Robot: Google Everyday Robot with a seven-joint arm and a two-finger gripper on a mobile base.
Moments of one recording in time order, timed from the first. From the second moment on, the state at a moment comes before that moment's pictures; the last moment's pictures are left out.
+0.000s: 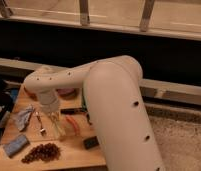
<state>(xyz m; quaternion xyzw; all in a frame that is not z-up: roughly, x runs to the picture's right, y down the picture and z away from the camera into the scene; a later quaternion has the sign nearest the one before) -0.218 0.131 0.745 -0.33 0.22 0.51 0.76</state>
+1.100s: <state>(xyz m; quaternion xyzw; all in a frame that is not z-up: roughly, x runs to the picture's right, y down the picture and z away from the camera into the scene) -0.076 0.061 0.748 -0.24 0.24 0.62 0.71</state>
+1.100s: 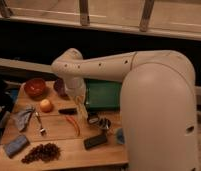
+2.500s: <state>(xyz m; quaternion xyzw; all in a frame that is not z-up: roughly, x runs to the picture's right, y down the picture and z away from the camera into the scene) 0.013 0.064 0.751 -0.20 0.28 0.69 0.63</state>
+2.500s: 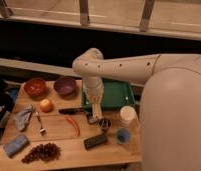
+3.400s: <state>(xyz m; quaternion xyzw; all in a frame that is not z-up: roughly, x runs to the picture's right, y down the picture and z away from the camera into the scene) 0.061 0.100 0.748 -0.22 0.35 0.71 0.57</state>
